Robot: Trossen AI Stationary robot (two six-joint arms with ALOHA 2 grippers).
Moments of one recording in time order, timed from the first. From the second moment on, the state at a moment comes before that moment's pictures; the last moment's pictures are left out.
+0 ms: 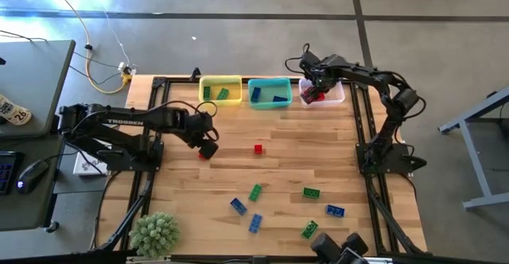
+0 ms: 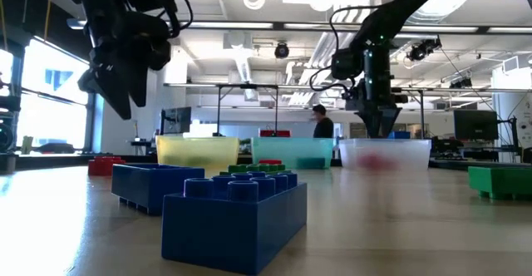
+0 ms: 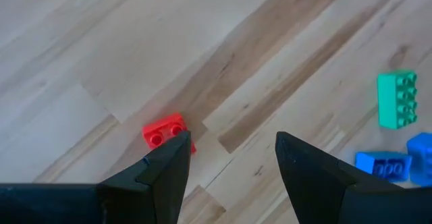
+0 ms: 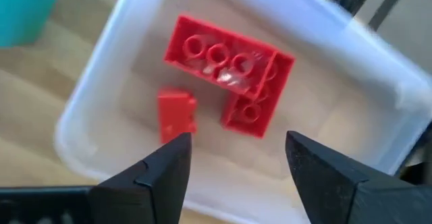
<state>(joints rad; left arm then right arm) 0.25 1.20 0.76 -0.77 0.11 -0.77 -0.81 1.76 1.28 -0.96 0.20 0.13</state>
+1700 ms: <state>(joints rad) 0.24 1.20 0.76 -0.56 0.01 -0.14 0.13 1.48 1.28 -1.07 -0.15 0.85</state>
